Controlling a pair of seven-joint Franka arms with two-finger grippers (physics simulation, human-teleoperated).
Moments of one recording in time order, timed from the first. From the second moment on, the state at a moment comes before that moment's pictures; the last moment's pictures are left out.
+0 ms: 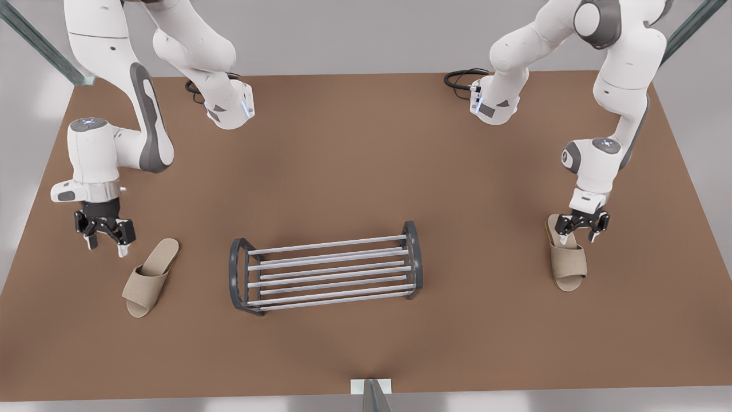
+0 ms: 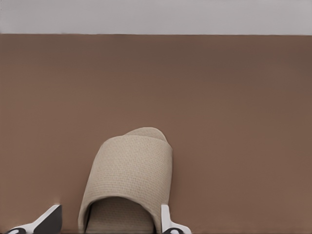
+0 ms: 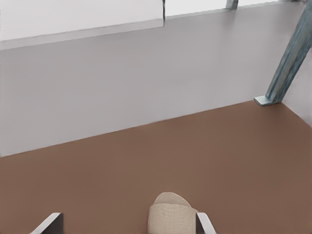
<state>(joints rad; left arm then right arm) 0.49 0.38 -0.14 -2.47 0.34 3.45 -0.03 -0.28 0.02 0.04 -2.41 -0.10 3.26 0.16</state>
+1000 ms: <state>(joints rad) 0.54 0.57 -0.09 -2.33 0.49 3.50 -0.04 -0.41 0.37 0.04 -2.47 -0.19 3.51 0.14</state>
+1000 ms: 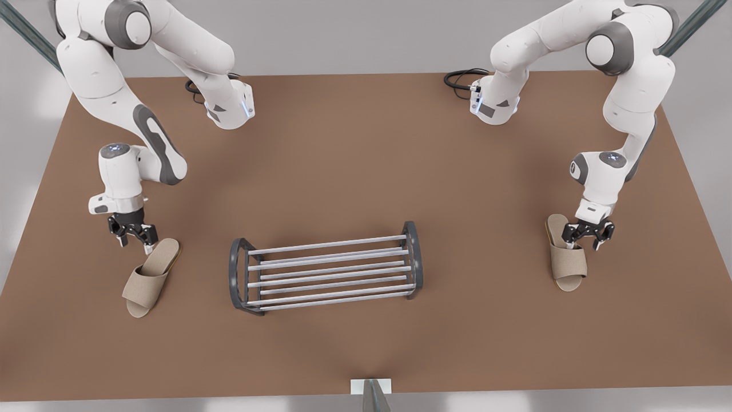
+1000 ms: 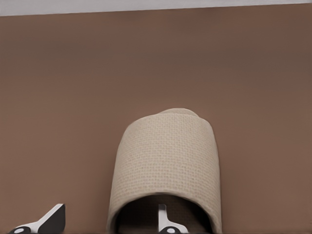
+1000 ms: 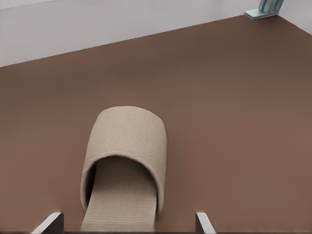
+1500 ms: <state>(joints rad) 0.56 0.57 -0.09 -2.30 0.47 3.50 -0.04 -0.42 0.60 0.05 -2.27 -0.21 3.51 0.12</state>
